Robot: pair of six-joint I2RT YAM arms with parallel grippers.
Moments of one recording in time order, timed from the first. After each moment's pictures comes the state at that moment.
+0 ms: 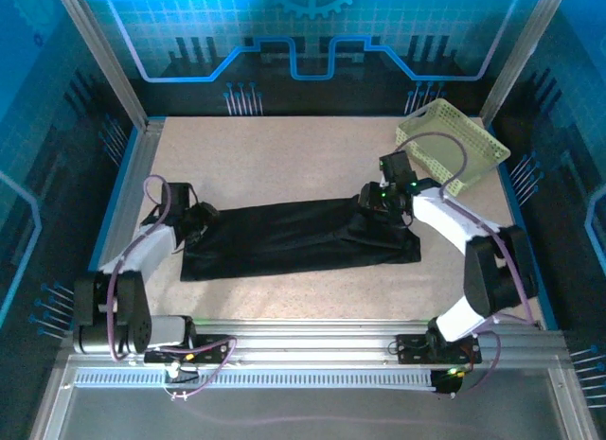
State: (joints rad) left arm 0.08 1.35 0.69 -0.32 0.13 -0.84; right arm 0.31 1.60 1.06 -0.47 -0.05 0.52
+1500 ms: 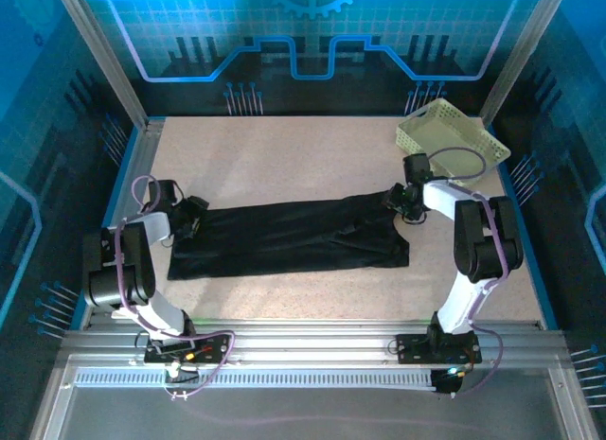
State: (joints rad) left arm 0.25 1.61 0.73 -0.08 0.28 -0.91; right arm 0.08 1.82 1.08 -0.41 -0.07 0.65
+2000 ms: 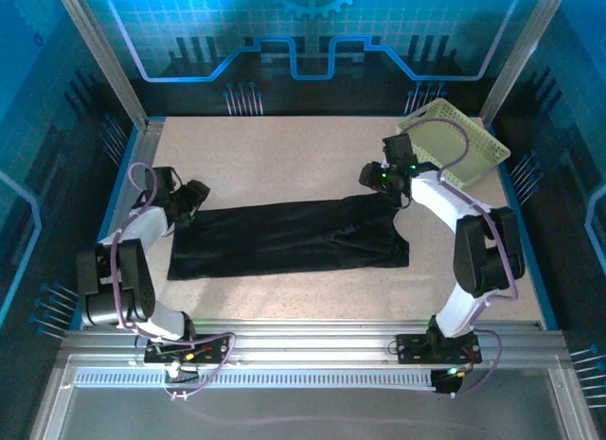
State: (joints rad) left arm 0.21 1.52 0.83 -0.20 0.26 -0.85; right arm 0.25 1.75 1.24 -0.42 -0.09 0.57
